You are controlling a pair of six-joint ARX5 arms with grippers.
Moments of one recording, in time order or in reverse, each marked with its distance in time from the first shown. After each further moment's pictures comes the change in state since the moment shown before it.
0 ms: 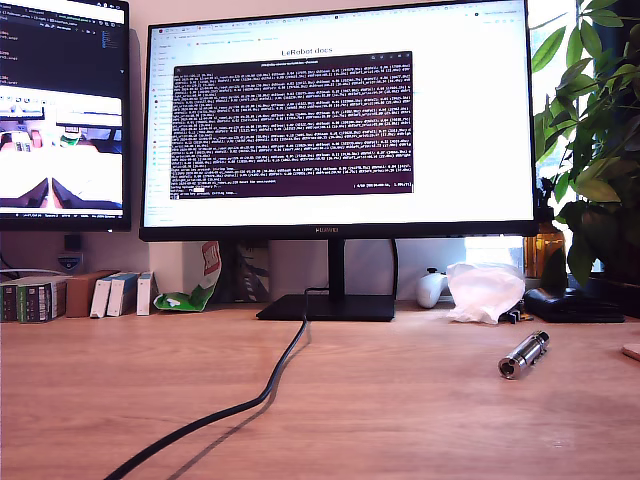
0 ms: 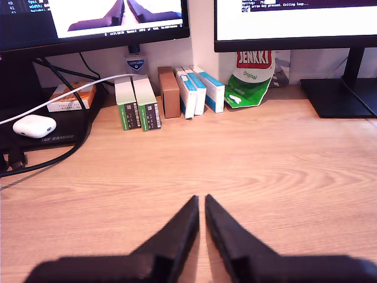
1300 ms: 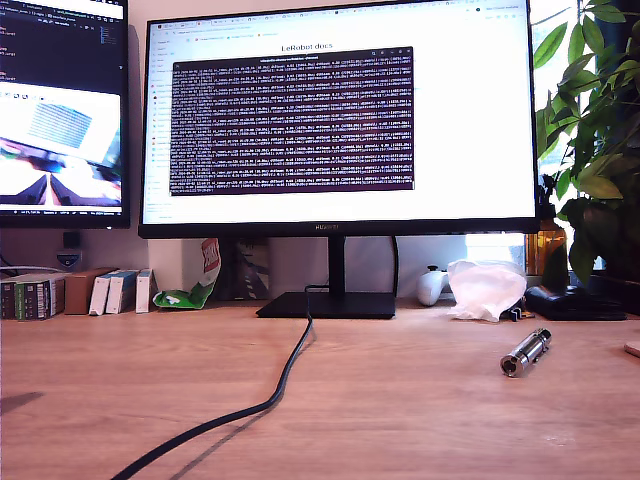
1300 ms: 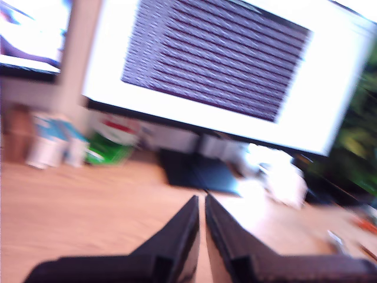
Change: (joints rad) left arm -0.001 0.130 0.064 0.239 0.488 -0.383; right arm 0.000 0.152 0.241 0.014 -0.319 0.267
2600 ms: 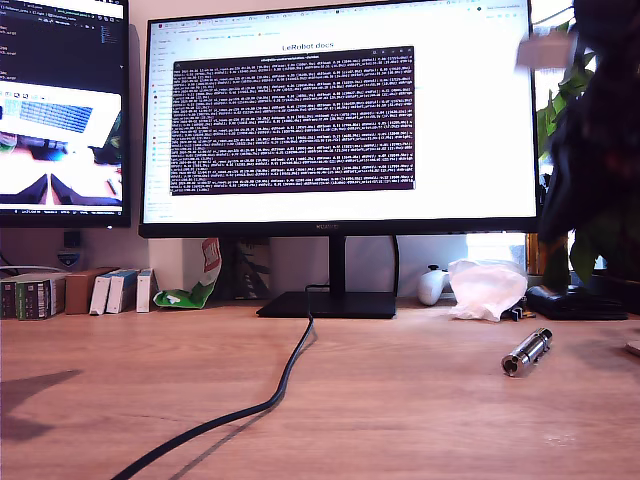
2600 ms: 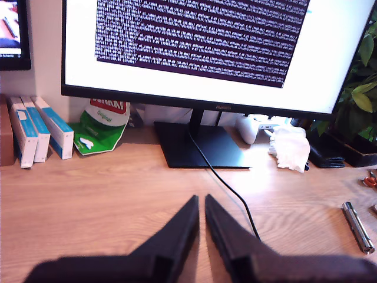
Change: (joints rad) left arm 0.000 0.401 0.169 0.135 -0.016 0.163; right arm 0.196 1.360 0.819 -0.570 0.127 -1.623
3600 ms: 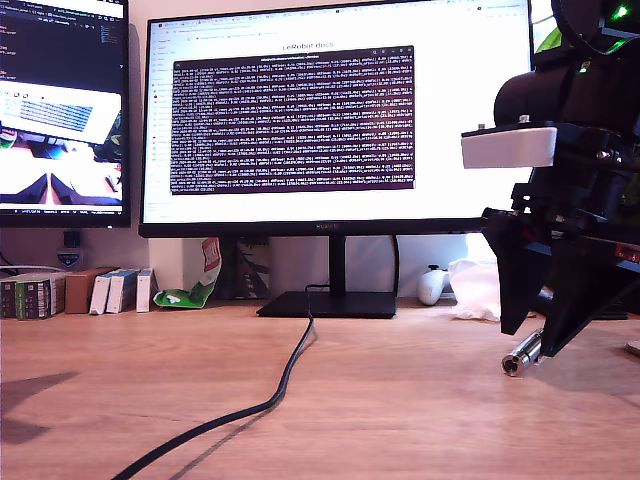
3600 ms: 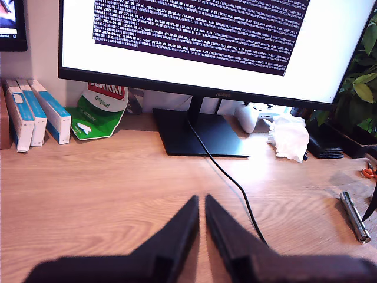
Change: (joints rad) left arm 0.000 0.000 0.000 -0.041 0.008 0.000; right arm 0.112 0.167 0.020 -0.058 0.048 -0.216
